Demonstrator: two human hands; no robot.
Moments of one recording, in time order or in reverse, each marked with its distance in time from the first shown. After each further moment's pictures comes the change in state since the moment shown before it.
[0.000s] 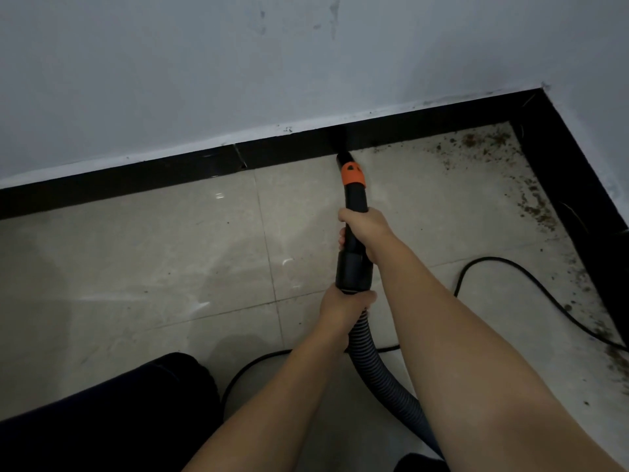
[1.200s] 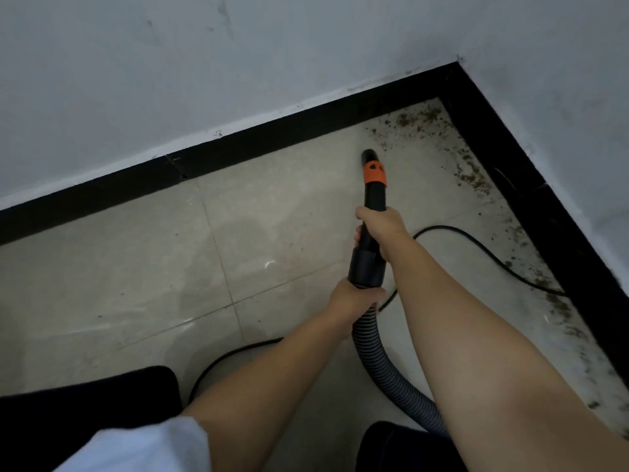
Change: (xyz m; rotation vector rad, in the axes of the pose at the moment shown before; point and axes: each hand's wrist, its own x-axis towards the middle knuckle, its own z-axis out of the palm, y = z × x) left_hand -0.007 -0.013 0.083 0.296 -0.220 -0.058; right_hand -0.014 0.021 -0.110 0.151 0.215 -0.001
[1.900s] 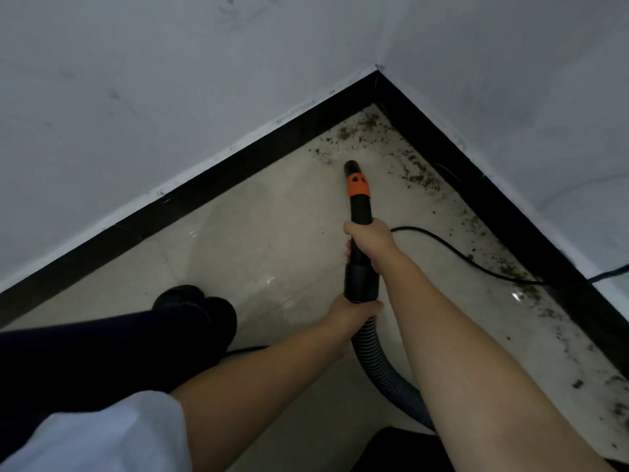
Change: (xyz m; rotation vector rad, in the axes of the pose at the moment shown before) left_hand 0.007 0.025 0.058 0.075 -0.057 -0.066; right_hand 0.019 -0.014 -0.073 0.109 0.001 0.040
